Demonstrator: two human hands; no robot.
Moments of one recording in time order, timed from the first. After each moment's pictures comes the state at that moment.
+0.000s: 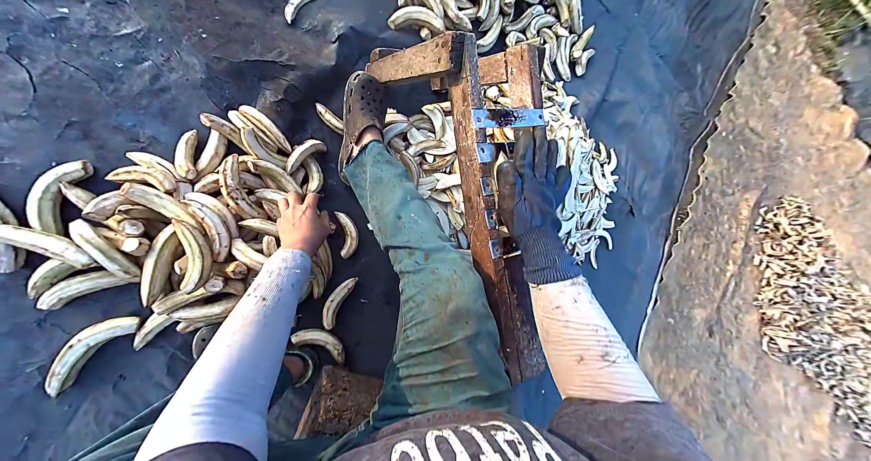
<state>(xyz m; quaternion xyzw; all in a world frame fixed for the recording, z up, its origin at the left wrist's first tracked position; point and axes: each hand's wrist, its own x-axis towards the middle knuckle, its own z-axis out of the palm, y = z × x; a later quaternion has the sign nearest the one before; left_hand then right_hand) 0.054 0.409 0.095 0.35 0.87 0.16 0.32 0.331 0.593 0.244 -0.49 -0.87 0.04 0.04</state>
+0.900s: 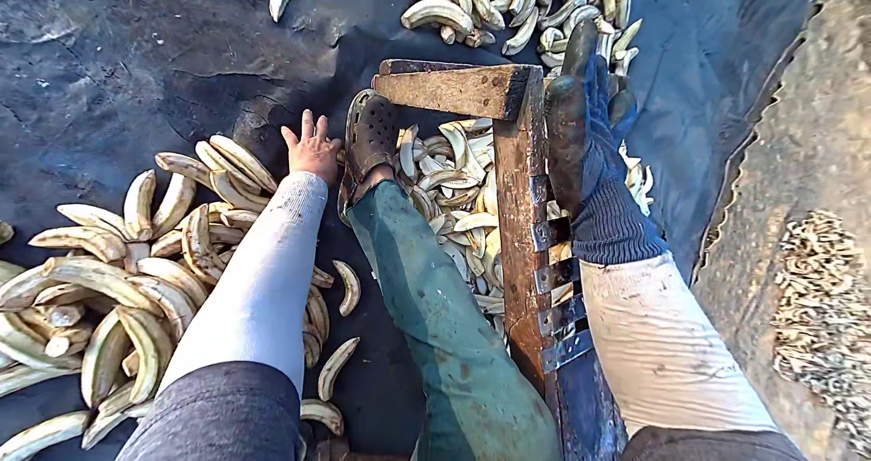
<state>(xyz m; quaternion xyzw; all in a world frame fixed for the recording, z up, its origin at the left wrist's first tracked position) -0.048 0.604 0.038 0.52 0.81 0.02 0.26 0.207 0.720 0.255 -0.49 -0.86 0.11 0.04</state>
